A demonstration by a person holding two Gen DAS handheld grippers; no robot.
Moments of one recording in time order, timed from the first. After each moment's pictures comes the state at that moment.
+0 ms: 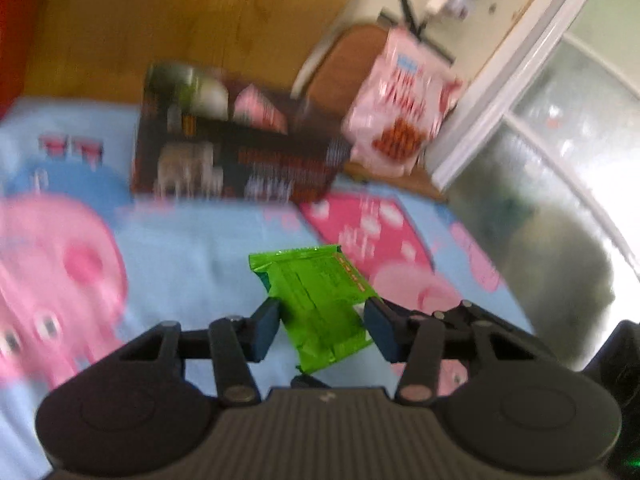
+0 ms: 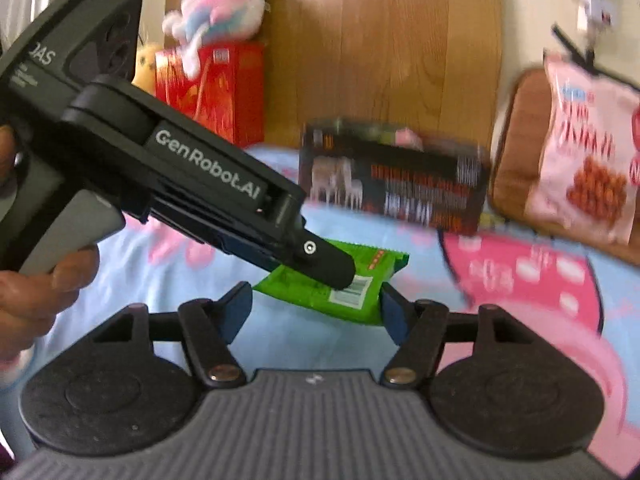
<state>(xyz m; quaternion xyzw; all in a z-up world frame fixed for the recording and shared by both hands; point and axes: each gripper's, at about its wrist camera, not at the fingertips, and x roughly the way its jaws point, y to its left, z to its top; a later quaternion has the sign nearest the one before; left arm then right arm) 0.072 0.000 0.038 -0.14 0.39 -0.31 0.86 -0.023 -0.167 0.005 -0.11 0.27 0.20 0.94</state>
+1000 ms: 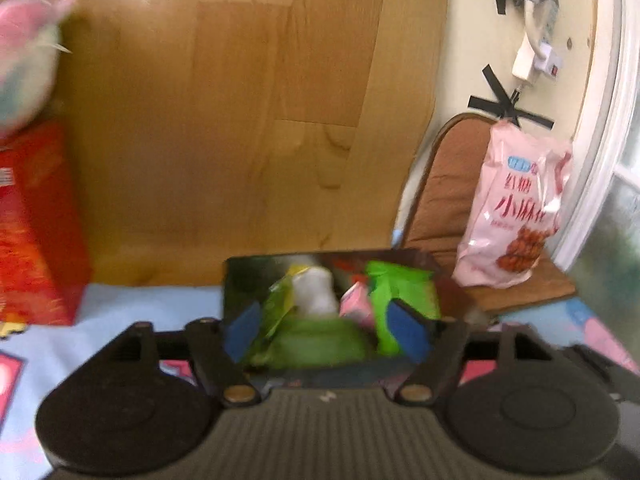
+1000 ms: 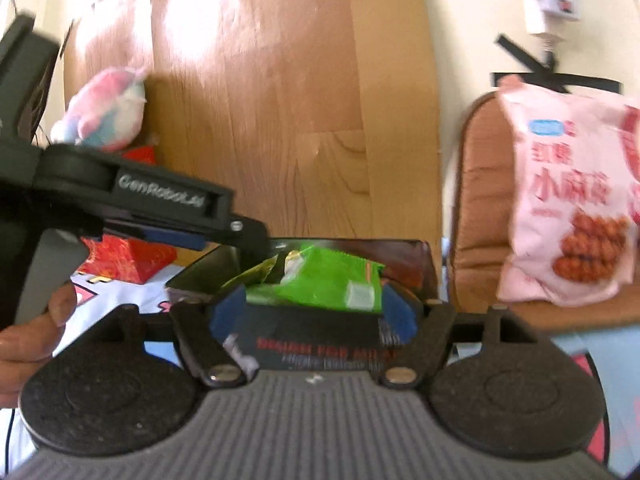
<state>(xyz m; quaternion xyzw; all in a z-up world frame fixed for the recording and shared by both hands) 0.167 -0.013 0.086 -0.02 0.30 -0.14 0.95 0.102 -0.192 0.040 -0.01 0.21 0.13 0.97</state>
